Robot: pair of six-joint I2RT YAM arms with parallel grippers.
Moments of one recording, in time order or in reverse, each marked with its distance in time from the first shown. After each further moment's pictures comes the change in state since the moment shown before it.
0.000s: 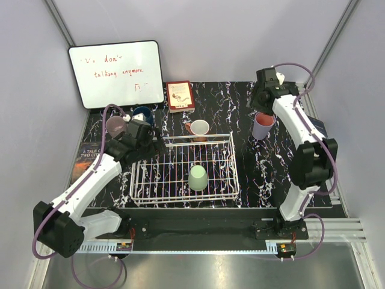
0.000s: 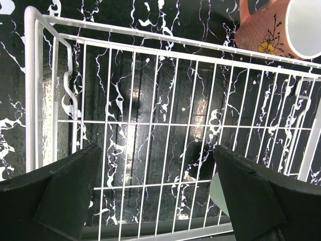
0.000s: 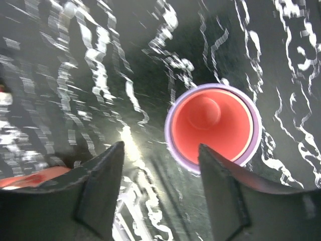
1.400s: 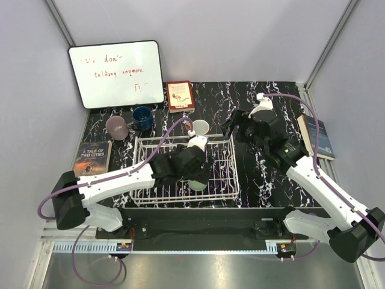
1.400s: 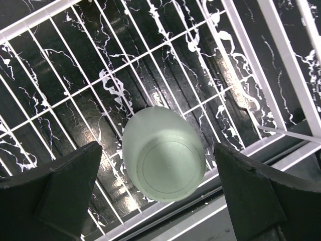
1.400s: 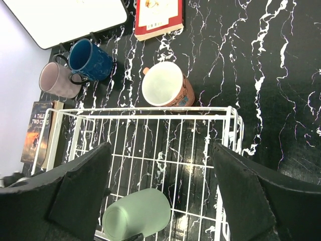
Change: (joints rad) left arm -0.650 0.218 0.104 0.131 -0.215 0.102; right arm 0.400 -0.736 -0.630 0.411 -0.106 0.079
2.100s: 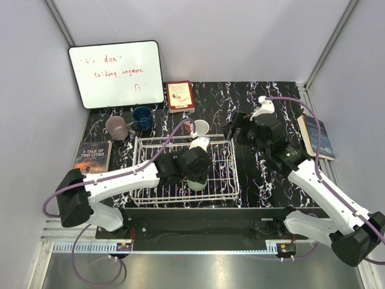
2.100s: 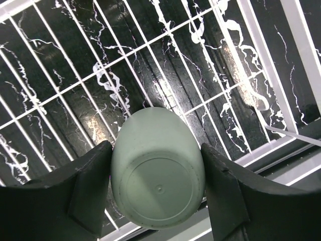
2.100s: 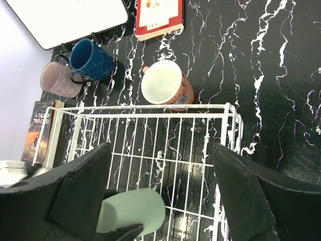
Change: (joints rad) left arm 0.000 0.070 0.011 0.002 0.015 -0.018; right arm 0.000 -0.041 -0.045 0.023 -0.001 0.000
